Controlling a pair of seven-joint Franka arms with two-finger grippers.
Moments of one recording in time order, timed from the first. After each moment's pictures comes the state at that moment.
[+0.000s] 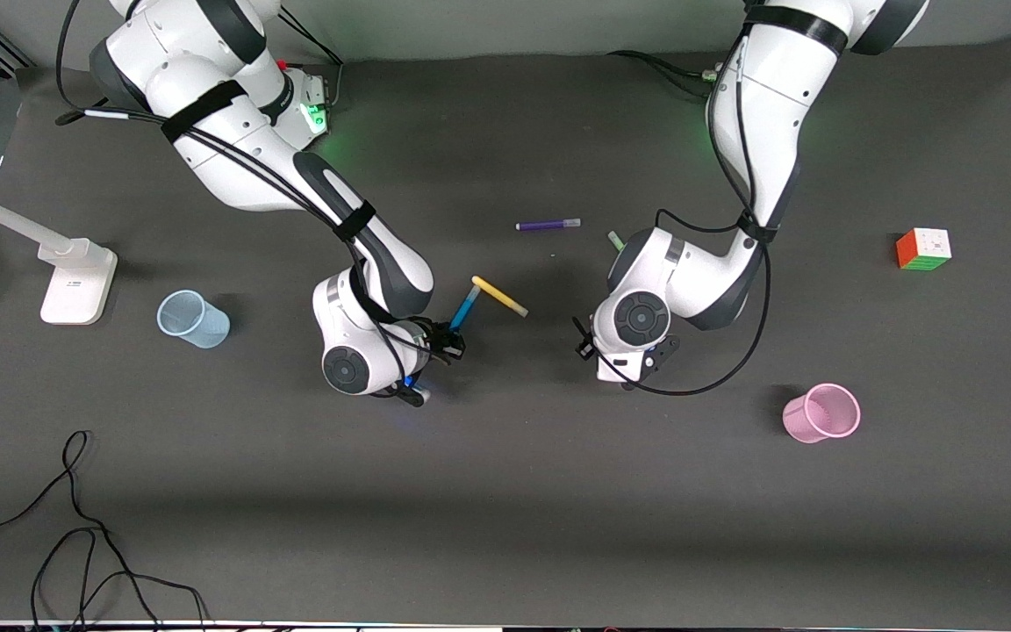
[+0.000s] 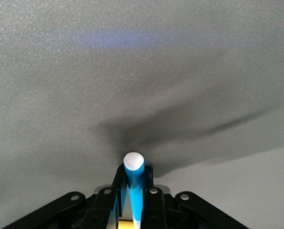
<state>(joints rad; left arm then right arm) -0.48 0.69 -0.10 -1.69 -0.13 2.15 -1.22 0.31 0.83 0.22 -1.56 0.32 2.06 0.83</state>
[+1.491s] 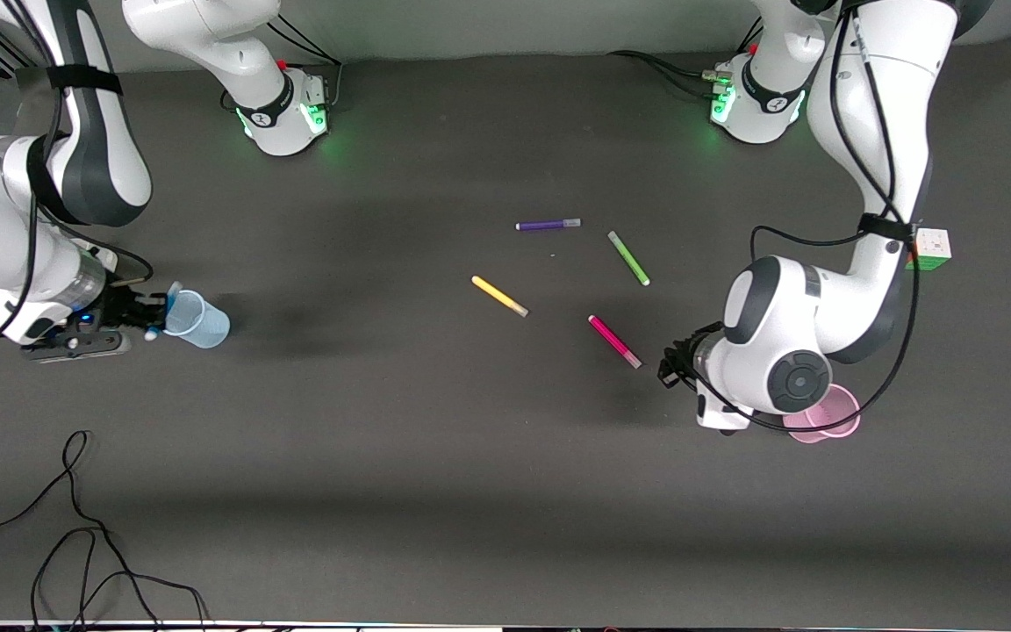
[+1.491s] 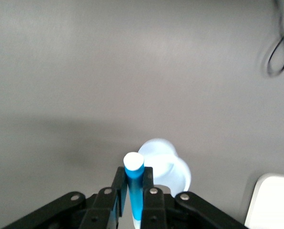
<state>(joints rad) -0.26 0.64 -0.10 -1.49 -0.20 1.80 -0.97 0.29 0.06 -0.38 -2.13 -0.07 2.23 -0.20</state>
